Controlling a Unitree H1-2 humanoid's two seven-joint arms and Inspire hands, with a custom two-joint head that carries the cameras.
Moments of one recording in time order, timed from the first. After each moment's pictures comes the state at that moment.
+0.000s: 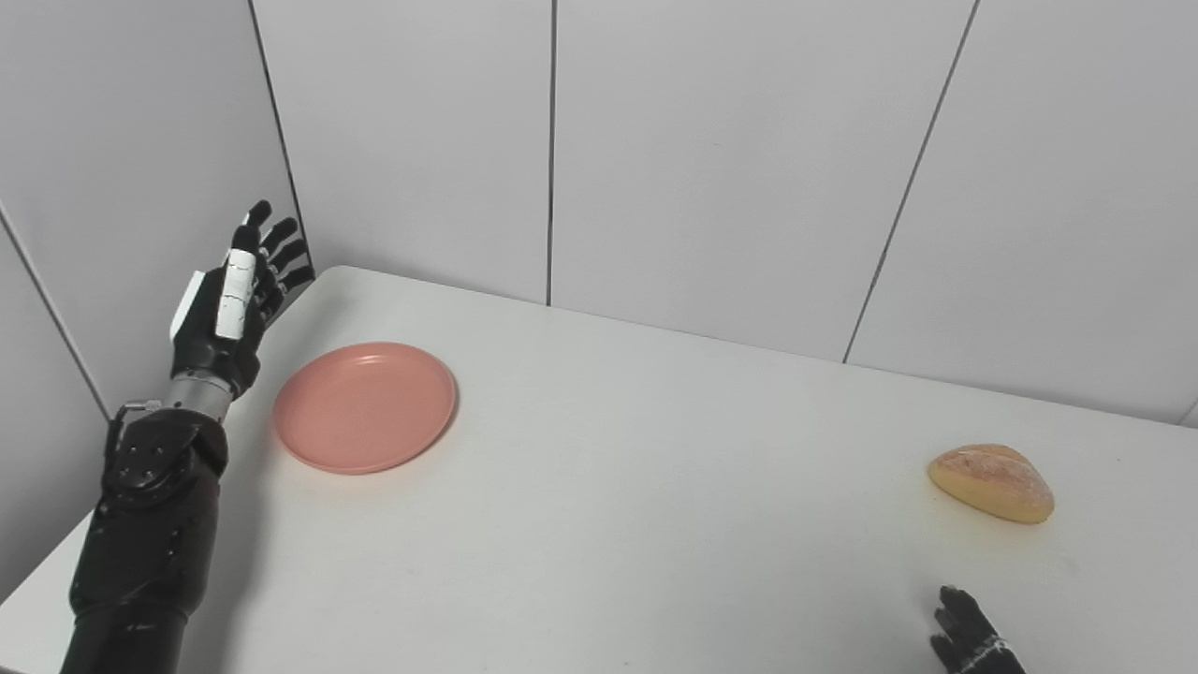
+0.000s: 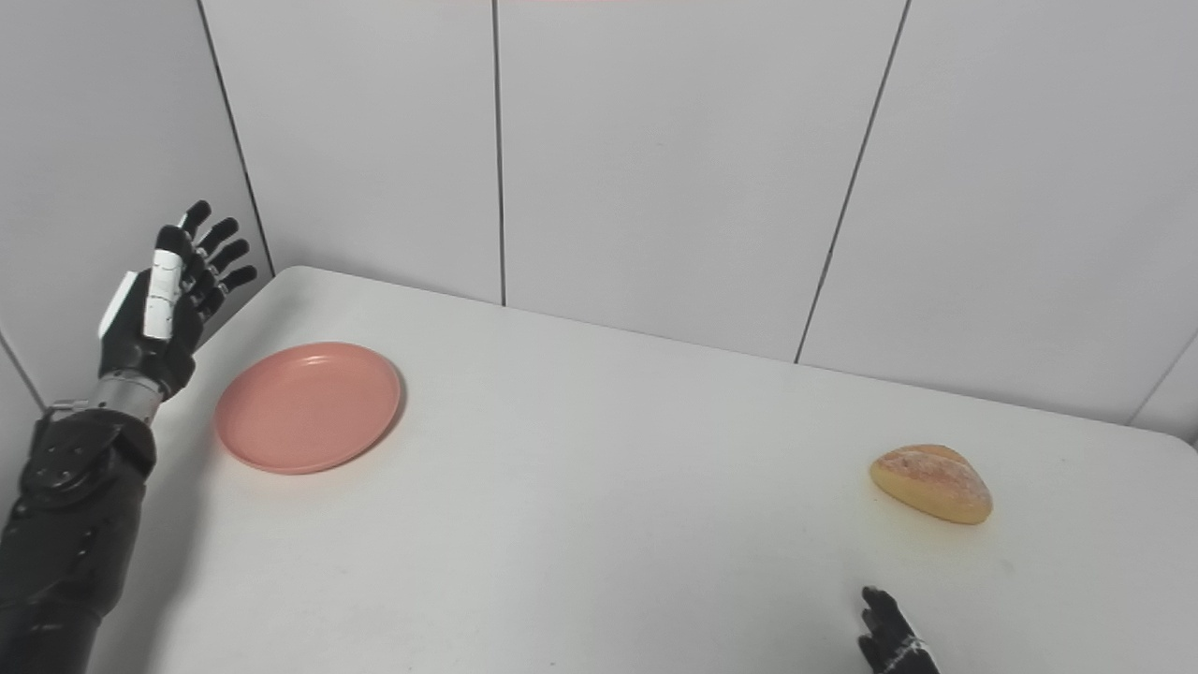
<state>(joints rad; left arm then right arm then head) -0.53 0.54 0.37 0.51 -0.31 -0.18 -0.20 0.14 -0.06 0.01 -0.11 0.26 -0.16 0.17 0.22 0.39</state>
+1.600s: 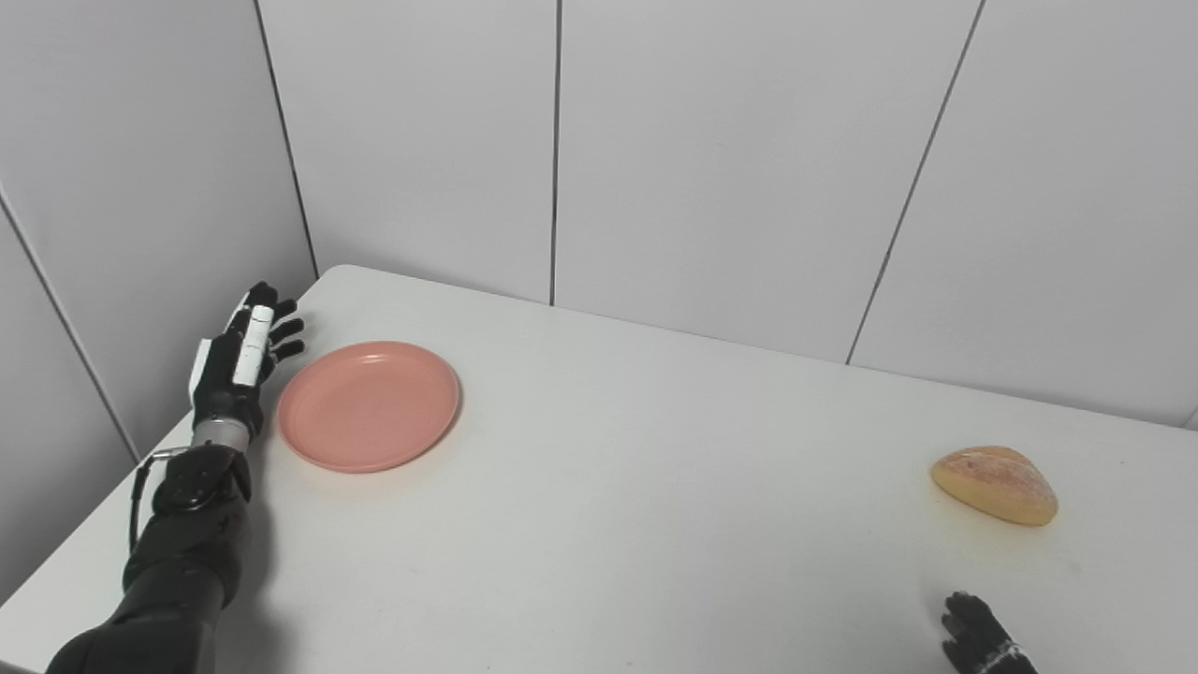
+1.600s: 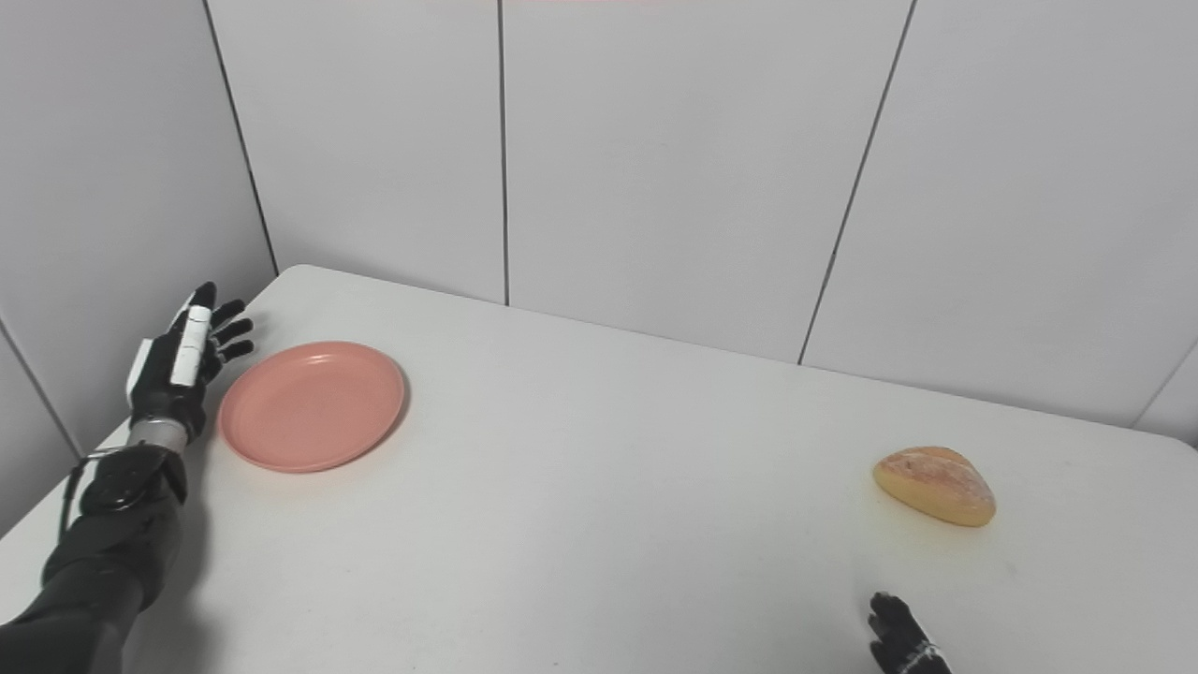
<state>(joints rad) -0.69 0.55 0.36 1.13 -0.22 -0.43 -0.10 0.13 -0.09 0.00 -0.11 0.29 -0.15 0.18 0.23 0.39</state>
